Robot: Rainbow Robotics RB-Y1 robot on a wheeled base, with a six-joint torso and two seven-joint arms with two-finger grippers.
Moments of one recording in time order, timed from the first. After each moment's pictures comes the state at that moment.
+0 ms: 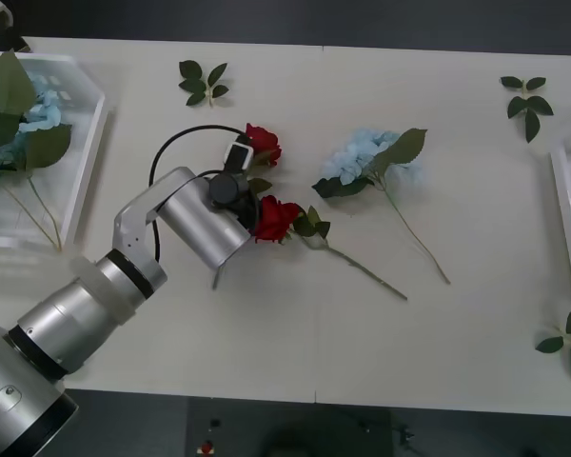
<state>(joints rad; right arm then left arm) -0.76 -1.45 0.80 -0.90 -1.74 0.85 1.71 -0.65 0.30 -0.61 -1.26 0.03 0.95 -1.07</state>
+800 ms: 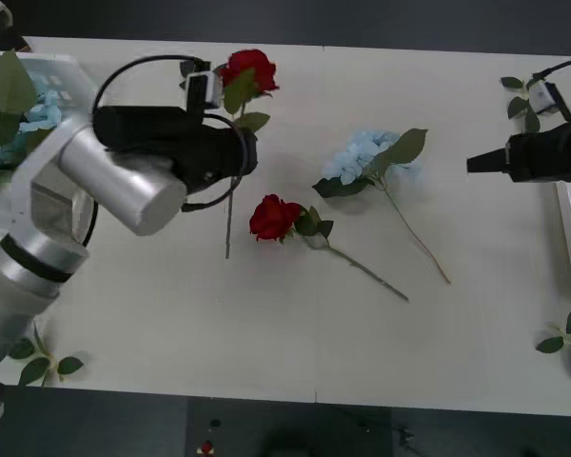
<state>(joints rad) -0.76 -1.16 0.76 -1.19 -2.06 0.84 2.05 -0.56 0.52 -0.42 -1.78 0.48 0.95 -0.94</state>
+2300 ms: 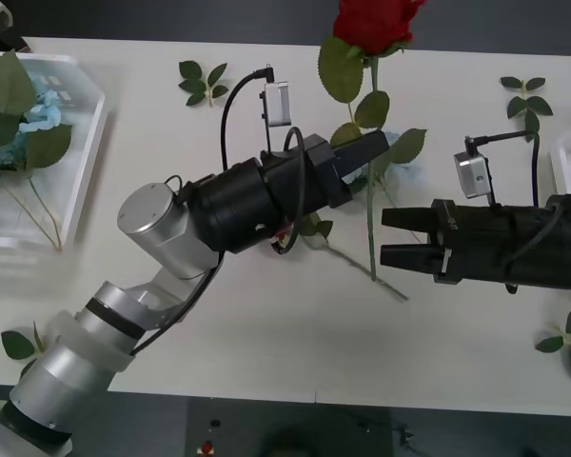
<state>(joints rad) -0.16 -0.71 0.15 -1.68 -2.12 1.15 2.55 -0.41 0.22 -0.41 -1.55 2.22 0.71 -2.60</state>
